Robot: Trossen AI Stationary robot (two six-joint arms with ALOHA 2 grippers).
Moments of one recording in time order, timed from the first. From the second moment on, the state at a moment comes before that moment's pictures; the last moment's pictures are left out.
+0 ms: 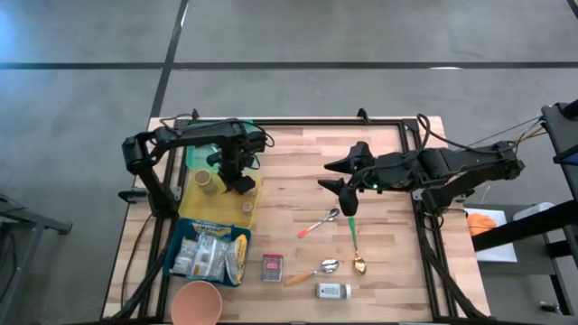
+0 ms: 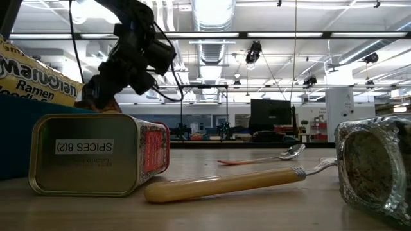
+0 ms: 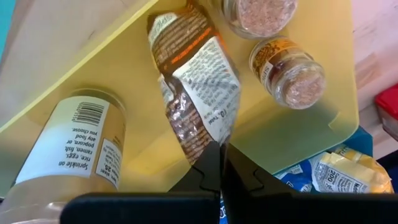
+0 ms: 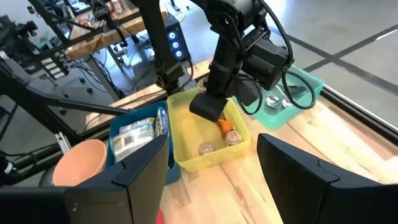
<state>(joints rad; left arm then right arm) 0.44 1.74 1.27 -1.41 0.30 -0.29 0.25 1.30 1.46 -0.60 0.44 0.55</state>
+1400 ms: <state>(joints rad) 0.46 1.72 1.41 -1.52 0.16 -0.23 0.25 1.30 1.46 -0.65 0.41 0.55</state>
